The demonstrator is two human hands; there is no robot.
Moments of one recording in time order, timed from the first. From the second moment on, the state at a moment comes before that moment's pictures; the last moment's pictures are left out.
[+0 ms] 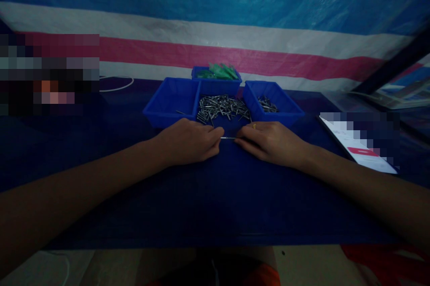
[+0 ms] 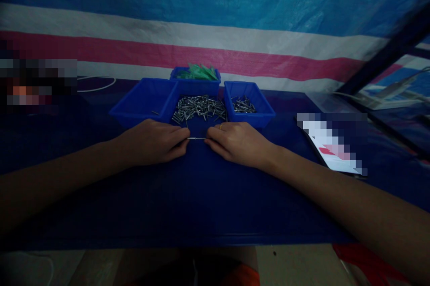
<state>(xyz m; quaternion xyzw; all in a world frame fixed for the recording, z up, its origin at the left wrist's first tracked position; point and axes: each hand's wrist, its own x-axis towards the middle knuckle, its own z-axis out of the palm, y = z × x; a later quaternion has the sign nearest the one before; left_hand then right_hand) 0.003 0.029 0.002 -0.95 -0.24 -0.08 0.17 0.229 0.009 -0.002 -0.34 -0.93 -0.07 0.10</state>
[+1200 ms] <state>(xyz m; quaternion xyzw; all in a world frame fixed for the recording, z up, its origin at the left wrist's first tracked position) 0.003 0.030 0.002 -0.95 -0.24 -0.08 0.17 0.227 0.010 0.001 -0.34 -0.93 -0.07 0.09</state>
